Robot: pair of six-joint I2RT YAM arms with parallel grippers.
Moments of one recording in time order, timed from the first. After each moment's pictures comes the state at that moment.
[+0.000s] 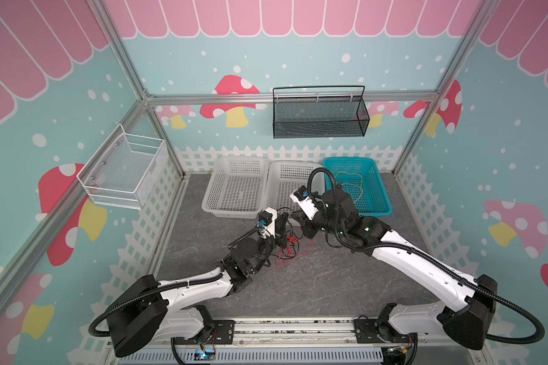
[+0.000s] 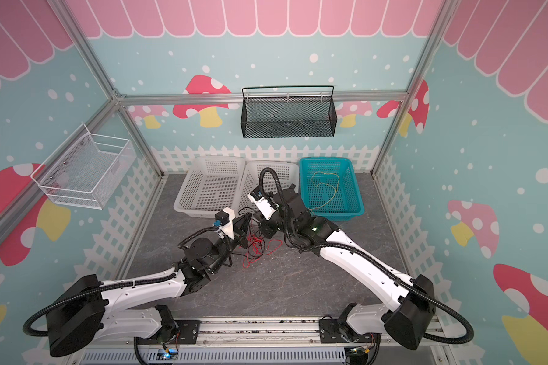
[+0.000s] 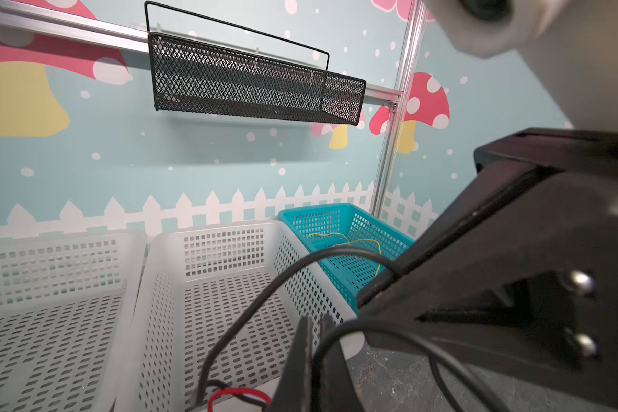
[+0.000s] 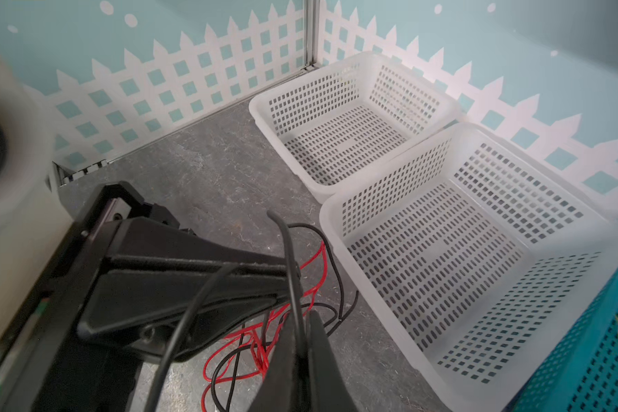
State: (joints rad) left arm -0.88 1.25 0.52 0.86 -0.32 -0.08; right arm 0.79 1.31 1.23 -0.42 -0.12 -0.08
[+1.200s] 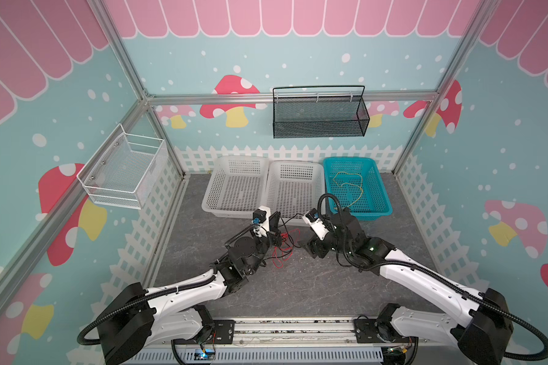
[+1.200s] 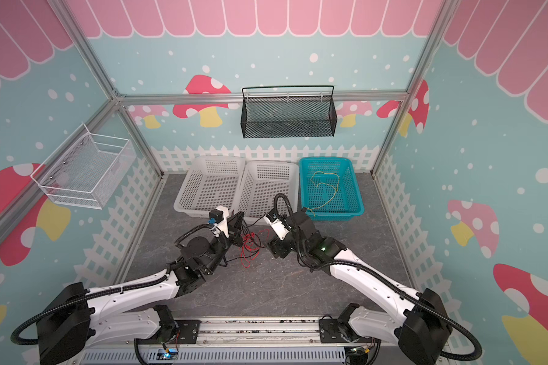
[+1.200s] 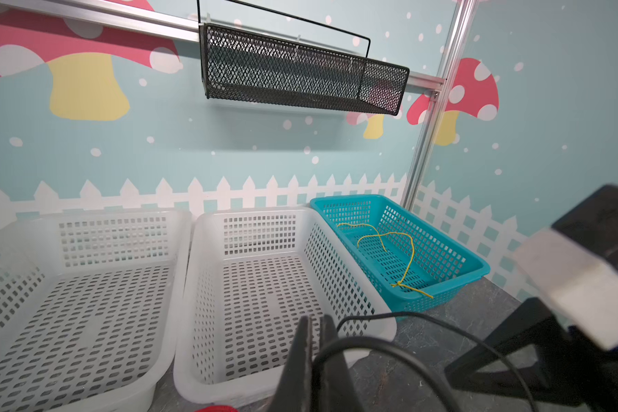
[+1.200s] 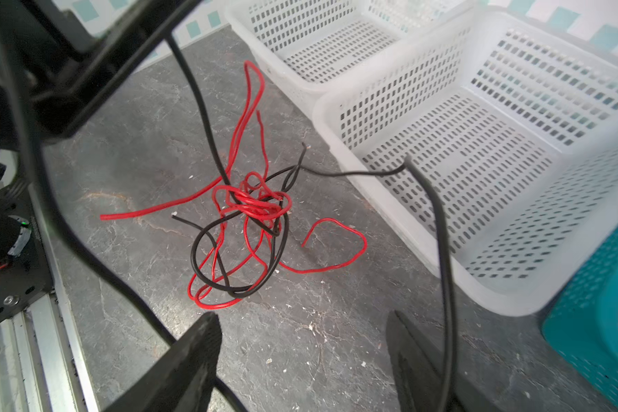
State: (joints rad) left arm -0.87 1.17 0.53 0.70 -0.44 -0.10; right arm 0.73 1.12 0.87 -0.32 -0.12 -0.04
